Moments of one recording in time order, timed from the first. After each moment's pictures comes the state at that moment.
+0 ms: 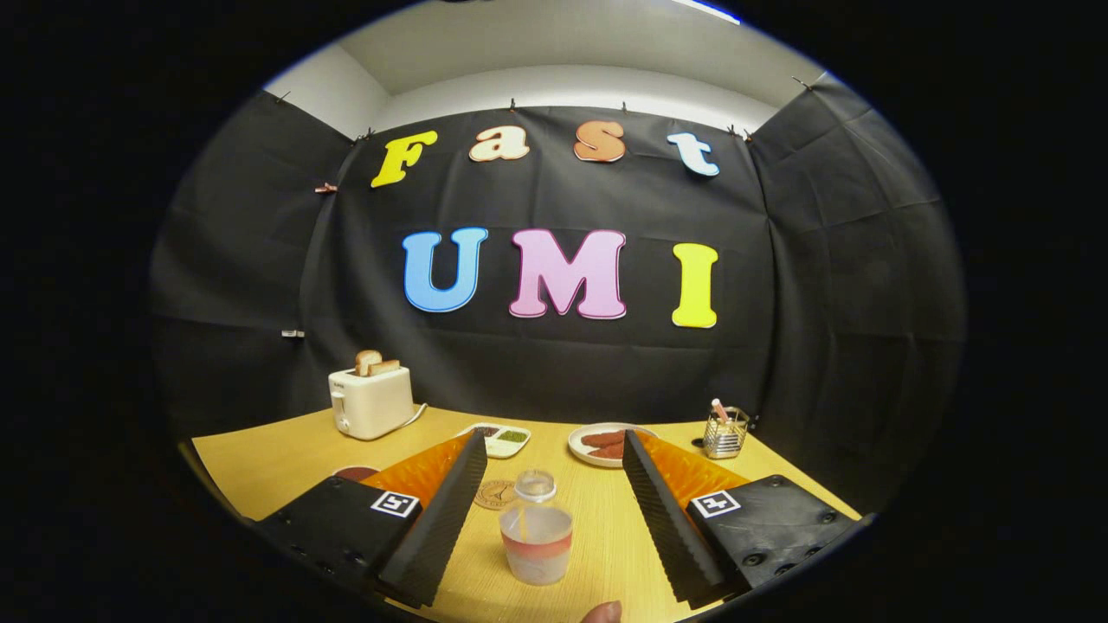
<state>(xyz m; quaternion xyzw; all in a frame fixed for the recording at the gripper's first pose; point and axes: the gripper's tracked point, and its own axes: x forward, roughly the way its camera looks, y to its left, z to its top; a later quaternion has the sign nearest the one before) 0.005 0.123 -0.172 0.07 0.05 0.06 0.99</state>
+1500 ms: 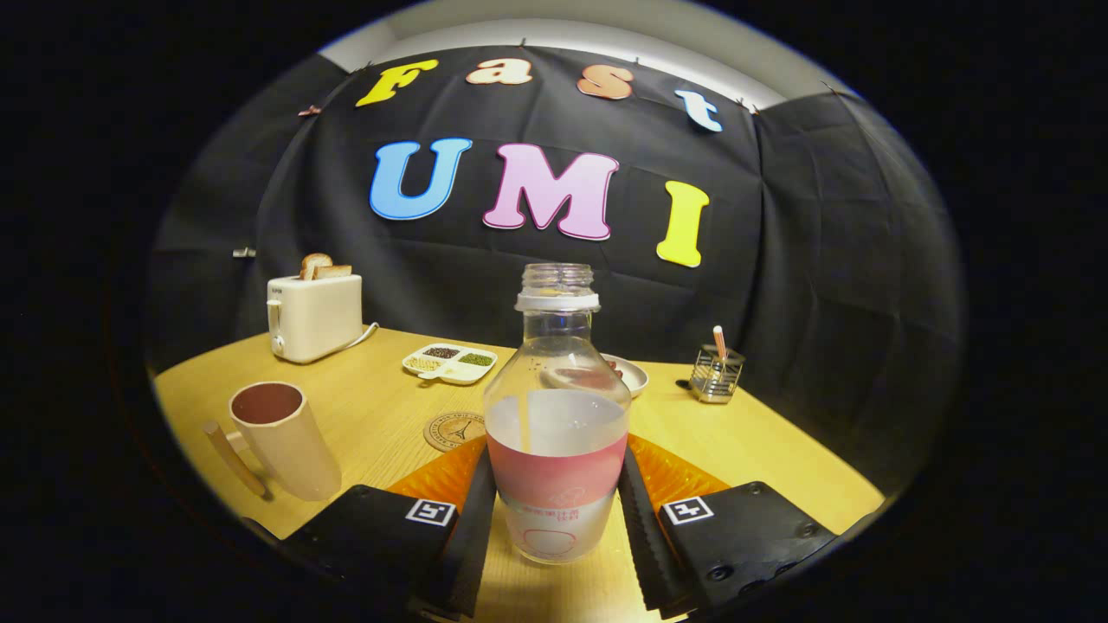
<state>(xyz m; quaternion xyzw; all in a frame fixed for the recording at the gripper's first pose) 0.046 0.151 -0.261 -0.03 0.15 0.00 0.99</state>
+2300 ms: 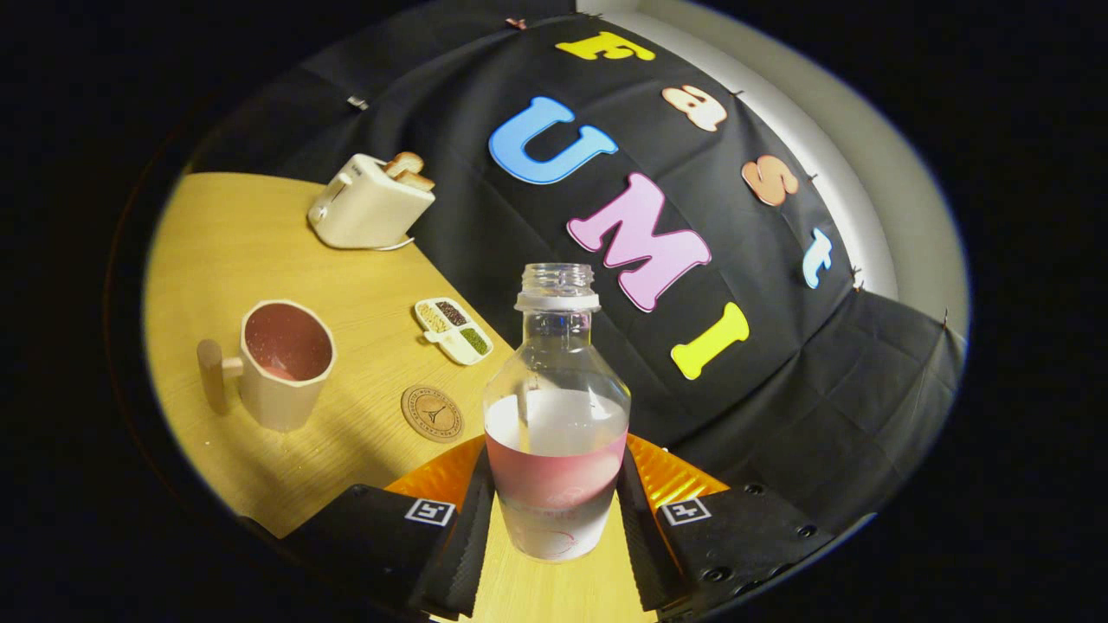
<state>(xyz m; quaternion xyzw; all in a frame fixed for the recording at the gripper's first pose) 0.045 0.202 -0.195 -0.35 0.15 0.04 0.92</state>
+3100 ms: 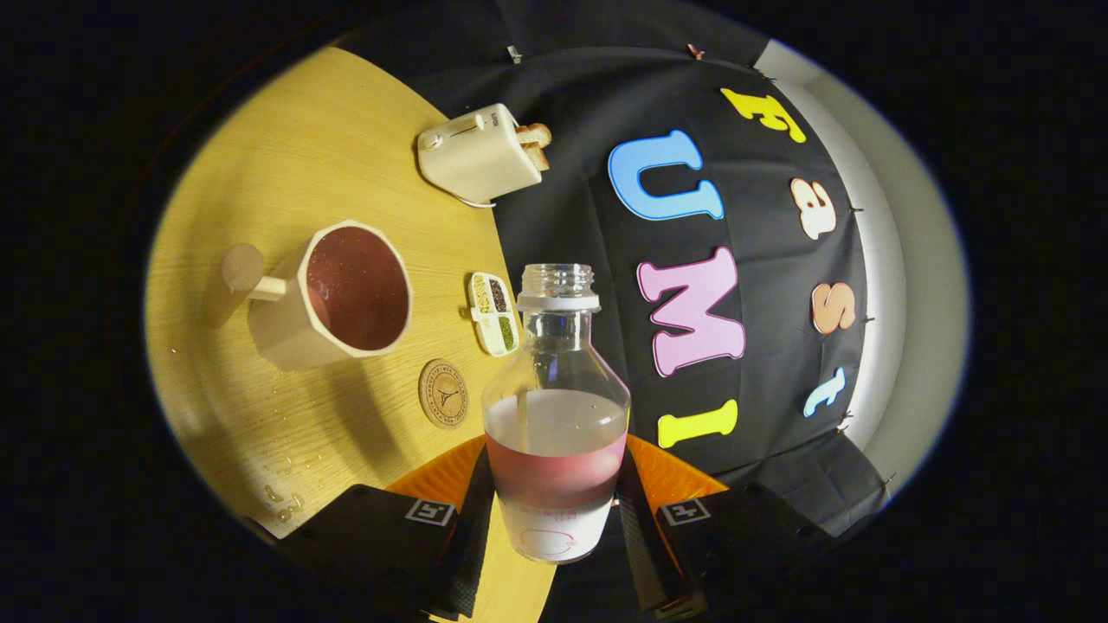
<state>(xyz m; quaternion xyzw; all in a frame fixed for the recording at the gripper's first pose) 0.052 0.253 -0.218 -0.56 0.13 0.10 0.81</state>
